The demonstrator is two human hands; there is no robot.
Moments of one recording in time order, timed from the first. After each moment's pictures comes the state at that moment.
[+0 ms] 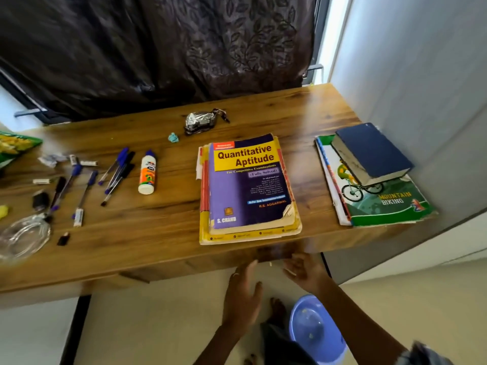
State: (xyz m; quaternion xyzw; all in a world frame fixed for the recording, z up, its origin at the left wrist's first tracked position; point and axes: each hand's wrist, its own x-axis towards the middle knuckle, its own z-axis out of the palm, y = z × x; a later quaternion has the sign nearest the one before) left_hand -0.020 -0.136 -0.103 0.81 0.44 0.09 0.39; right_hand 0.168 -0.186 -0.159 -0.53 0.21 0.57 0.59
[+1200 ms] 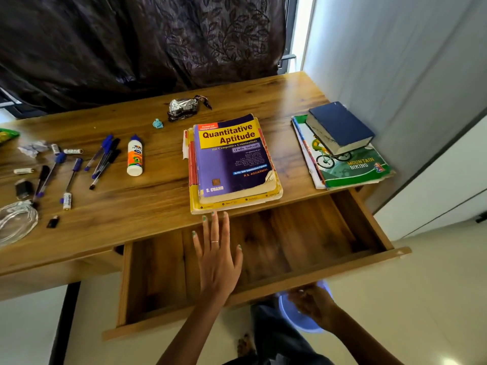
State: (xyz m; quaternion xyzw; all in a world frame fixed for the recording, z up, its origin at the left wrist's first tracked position) left_hand -0.047 -0.133 -0.085 0.91 0.40 0.11 0.07; right_hand 0.090 -0.327 -0.158 -0.64 0.14 0.56 0.50
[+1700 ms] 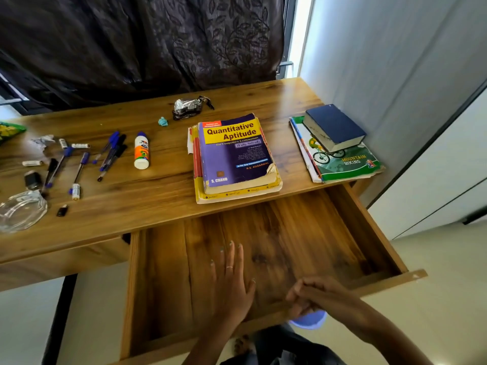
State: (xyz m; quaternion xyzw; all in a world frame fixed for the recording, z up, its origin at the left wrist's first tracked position) left_hand -0.086 -0.198 -0.107 0.89 0.40 -0.02 0.19; right_hand 0.054 -0.348 0.011 -0.66 -0.23 0.60 0.39
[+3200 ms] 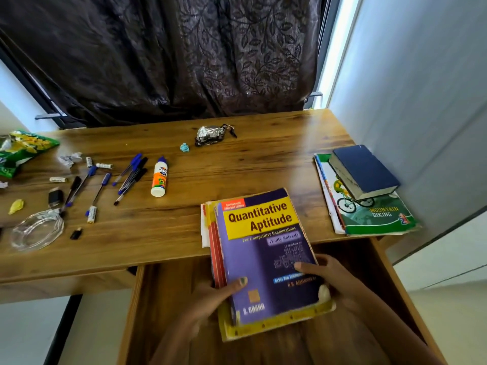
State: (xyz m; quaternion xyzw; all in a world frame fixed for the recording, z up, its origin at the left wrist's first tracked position) left_hand -0.077 -0.109 -0.017 0.49 0.56 0.02 0.67; right_hand 0.169 -0.235 -0.038 -0.63 -0.12 0.58 0.50
